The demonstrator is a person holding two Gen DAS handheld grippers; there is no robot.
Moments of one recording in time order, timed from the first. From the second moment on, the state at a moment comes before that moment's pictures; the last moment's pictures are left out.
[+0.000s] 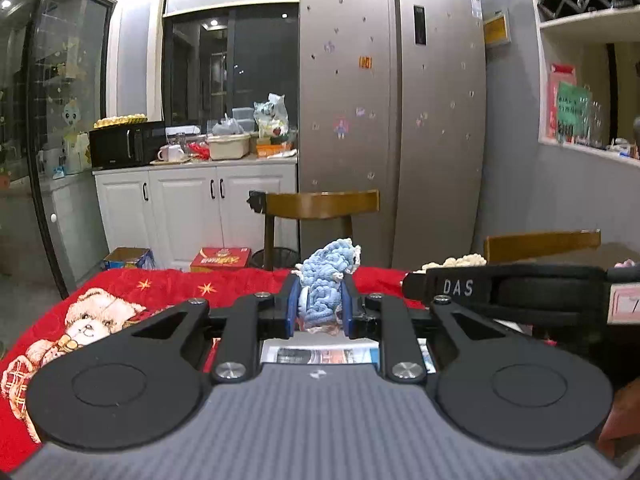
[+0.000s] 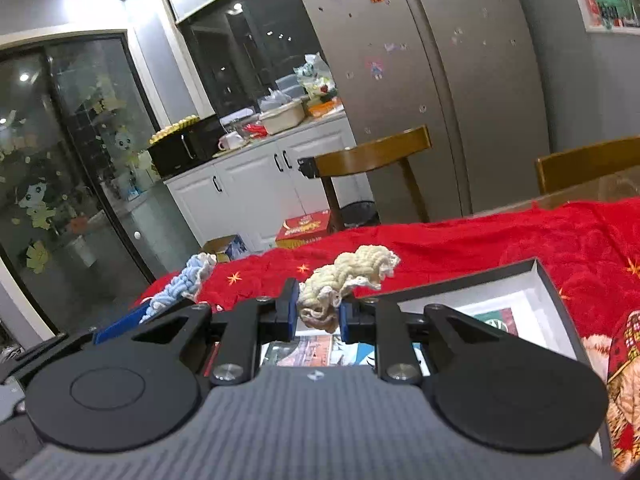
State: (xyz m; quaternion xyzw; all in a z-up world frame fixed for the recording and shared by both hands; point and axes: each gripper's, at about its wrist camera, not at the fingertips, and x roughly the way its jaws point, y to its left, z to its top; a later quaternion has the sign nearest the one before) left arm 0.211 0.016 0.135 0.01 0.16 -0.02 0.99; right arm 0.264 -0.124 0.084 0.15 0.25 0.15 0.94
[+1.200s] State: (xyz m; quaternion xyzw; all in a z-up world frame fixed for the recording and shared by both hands) left arm 0.292 0.043 0.041 -0.06 0.34 -0.07 0.94; right arm 0.311 -0.130 0.010 0.19 0.40 0.13 0.89
